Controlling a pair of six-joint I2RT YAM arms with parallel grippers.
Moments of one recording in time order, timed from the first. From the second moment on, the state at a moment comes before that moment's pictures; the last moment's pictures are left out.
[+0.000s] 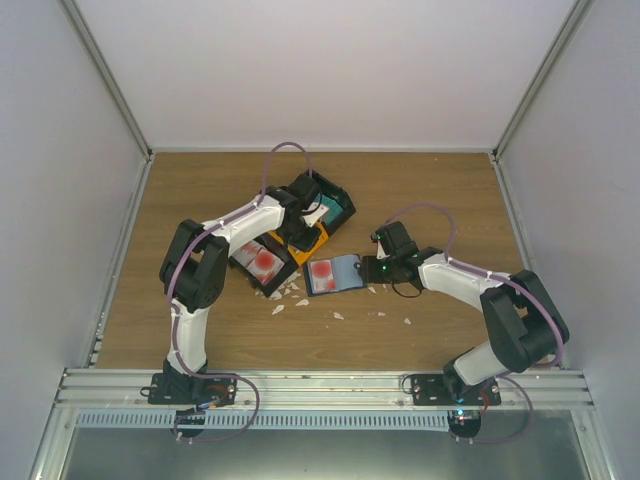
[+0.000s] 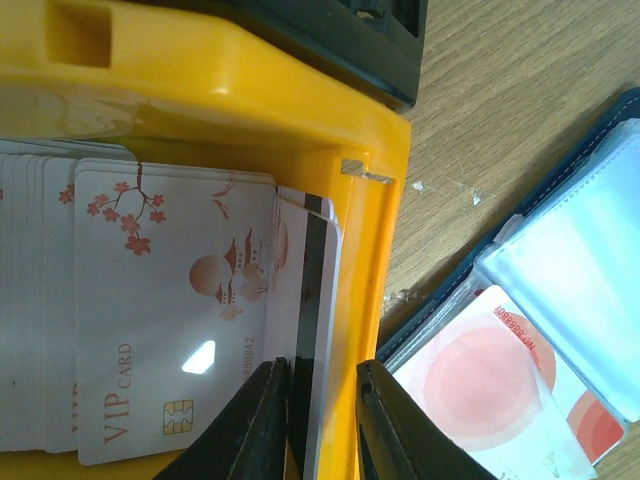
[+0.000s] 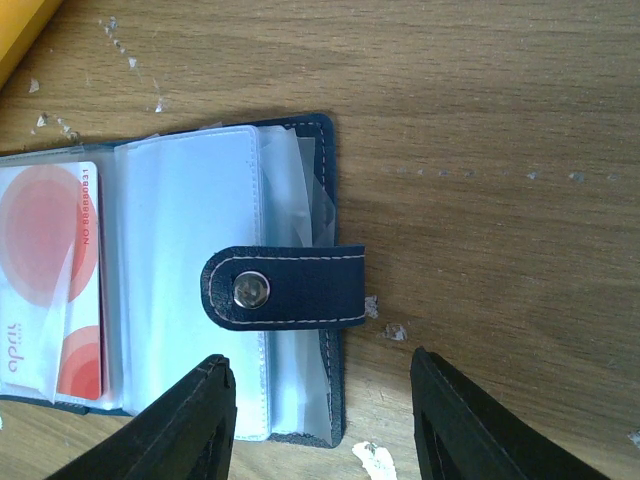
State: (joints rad) left arm -0.56 2.02 1.56 -0.83 0.11 0.00; right arm 0.51 1.50 0.75 -0.29 -0.13 0.45
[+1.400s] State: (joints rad) left arm -0.57 1.89 1.55 -0.86 0.04 0.00; right arm 0.51 1.51 0.76 -0.30 -0.12 0.46
